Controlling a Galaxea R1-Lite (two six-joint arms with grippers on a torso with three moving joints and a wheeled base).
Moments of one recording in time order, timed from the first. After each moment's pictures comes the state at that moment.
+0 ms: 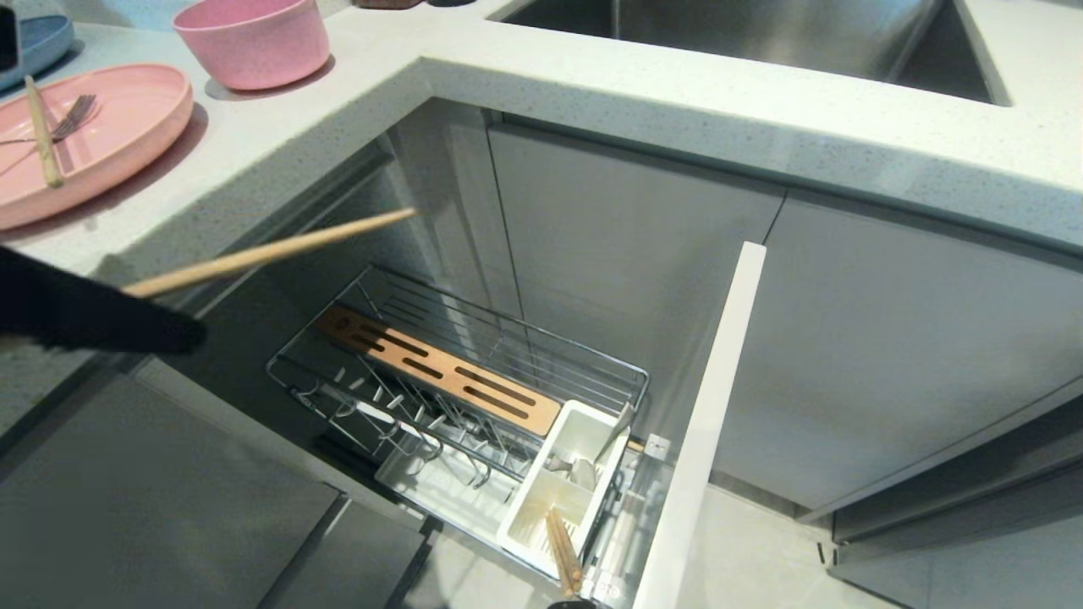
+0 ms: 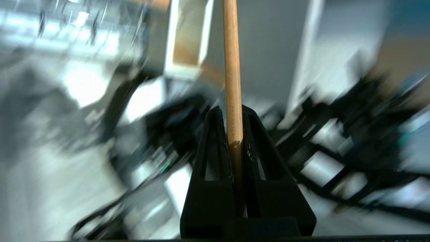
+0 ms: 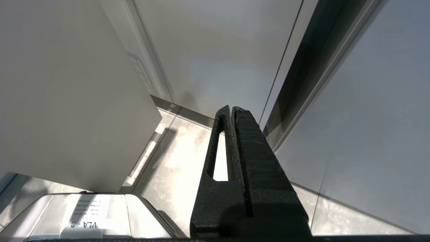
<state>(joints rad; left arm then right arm) -0.72 1.33 -1.92 1.30 -0.09 -0.38 0.01 0.00 0.00 0.00 0.00 0.02</state>
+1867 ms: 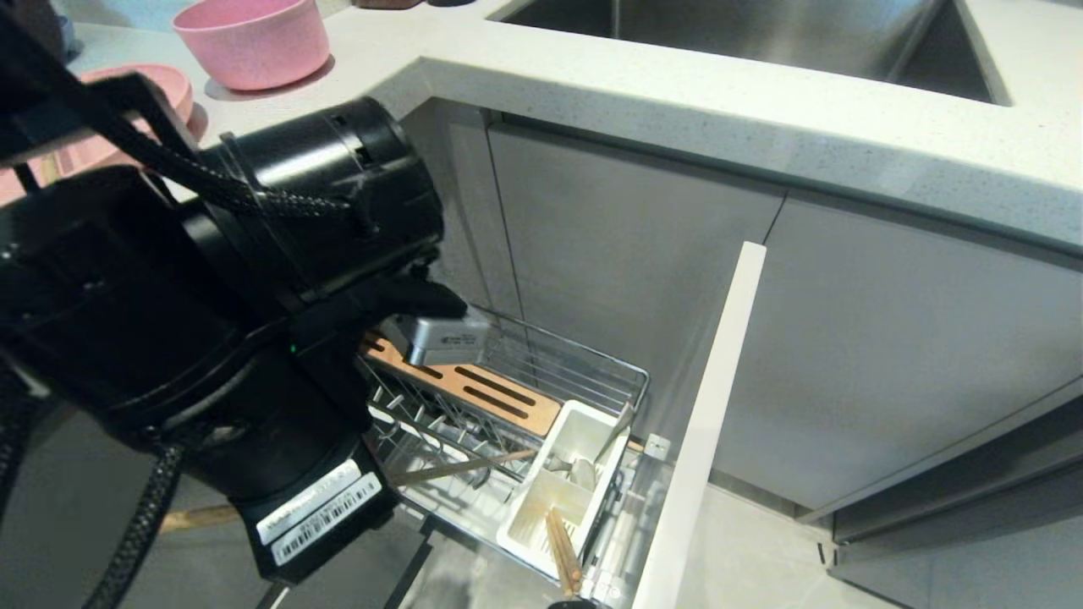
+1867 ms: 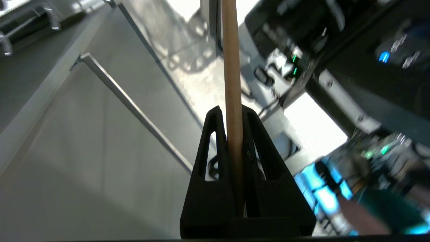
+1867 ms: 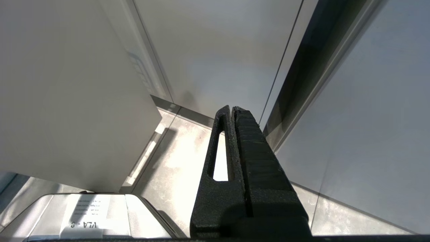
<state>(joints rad) -0.94 1.70 -1.85 1.47 0.21 0.00 0.01 0.00 0.00 0.00 0.00 0.02</state>
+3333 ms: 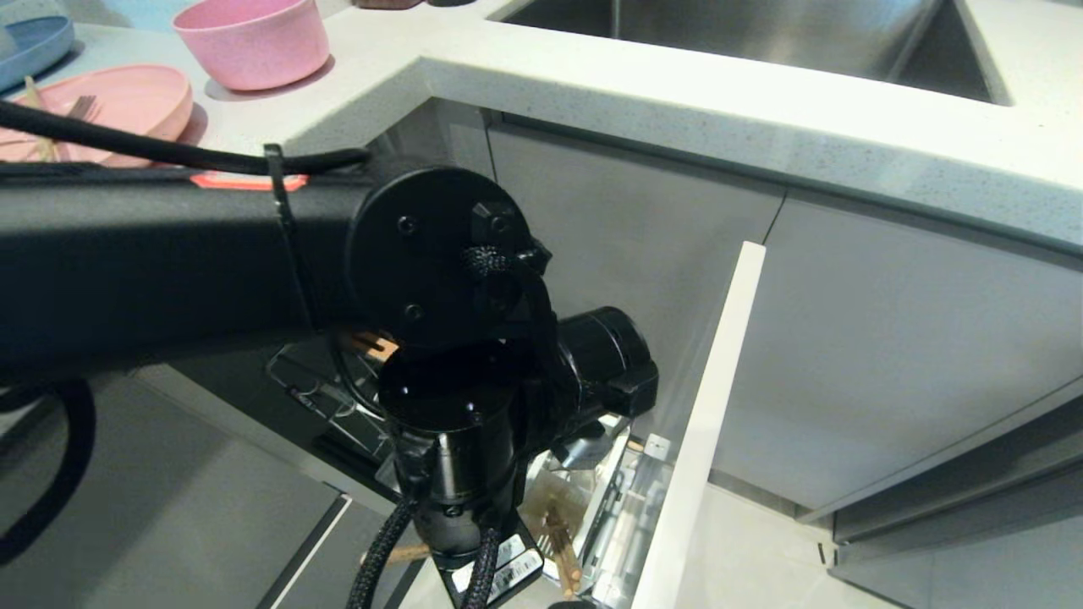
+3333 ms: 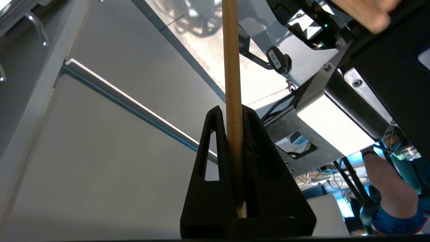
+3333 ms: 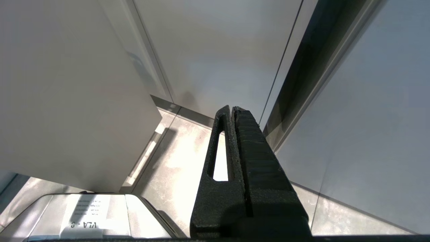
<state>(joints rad) -1.01 2.00 -1.85 1.45 0.27 -0.02 0.01 0.00 0.00 0.00 0.00 0.02</state>
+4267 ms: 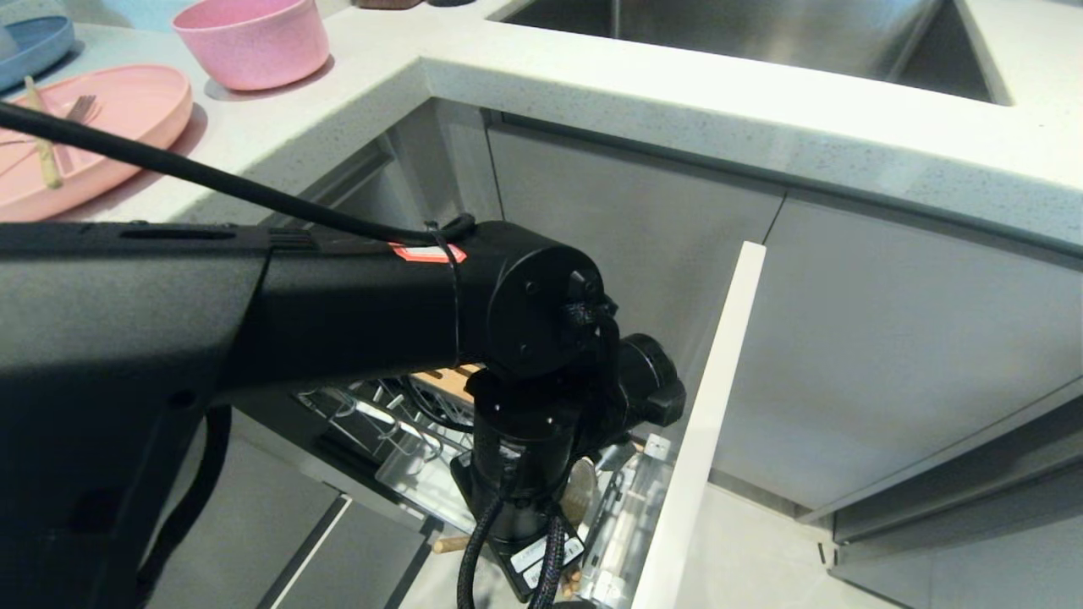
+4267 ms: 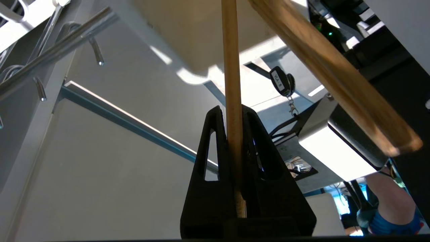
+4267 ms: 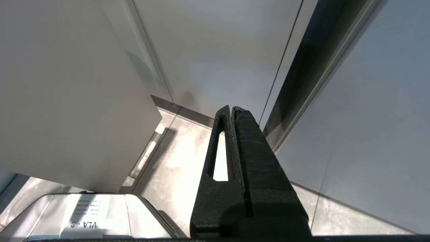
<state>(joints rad) -0.98 2.14 -1.91 1.40 0.28 -0.01 0.01 0.00 0.00 0.00 0.00 0.02</state>
